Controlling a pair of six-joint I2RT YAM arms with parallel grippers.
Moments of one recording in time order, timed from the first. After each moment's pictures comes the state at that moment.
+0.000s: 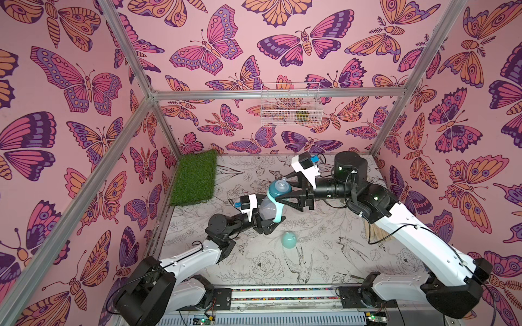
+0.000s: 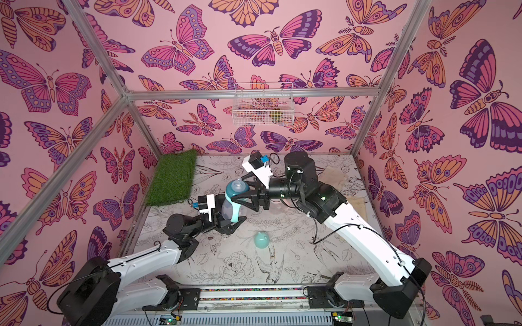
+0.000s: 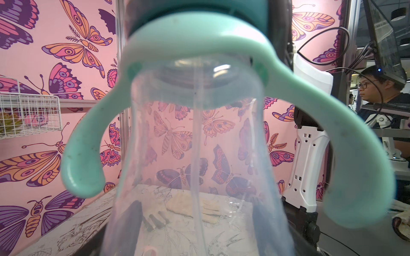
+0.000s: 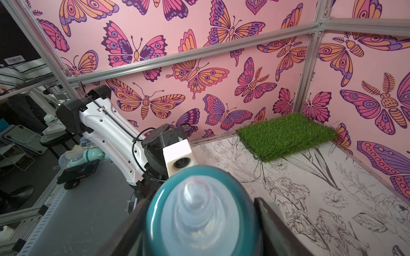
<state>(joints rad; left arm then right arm) -0.61 1.19 0.44 1.22 0.69 -0.29 0.73 1.28 1.44 -0.38 -0.71 0.03</state>
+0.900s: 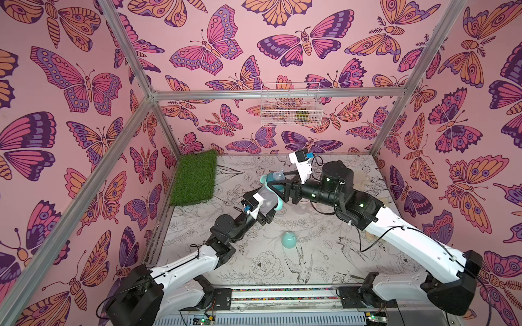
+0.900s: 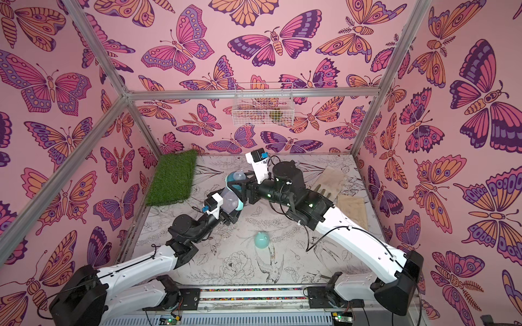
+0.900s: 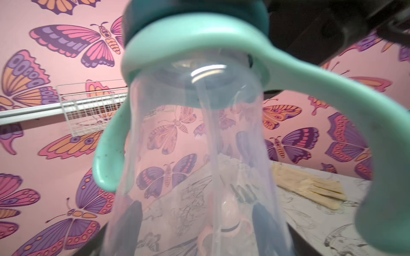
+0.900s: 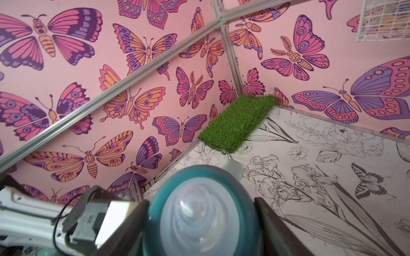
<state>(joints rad) -0.72 1.10 0.43 0.93 0.06 0.21 0.85 1.30 1.34 -0.22 -0.19 0.41</state>
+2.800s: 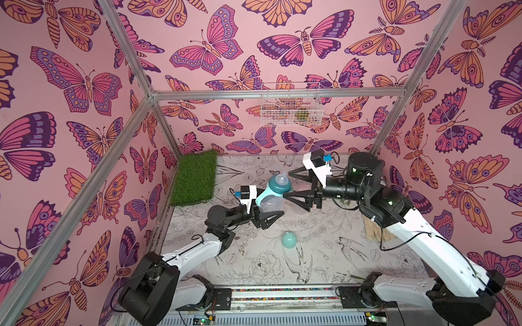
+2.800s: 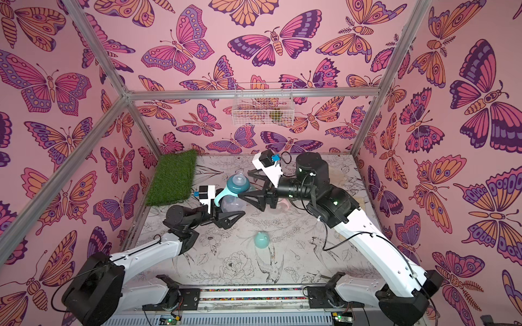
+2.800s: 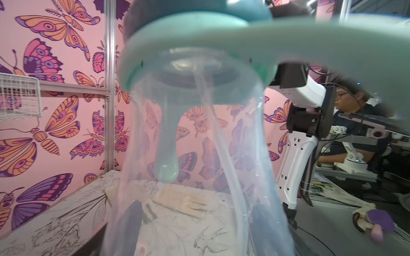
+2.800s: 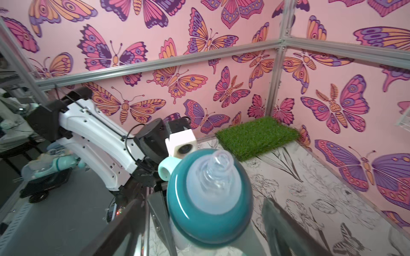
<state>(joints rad) -0.53 1.26 0.53 1.22 0.87 -0.45 0.70 1.21 1.44 -0.41 -0.65 -0.01</state>
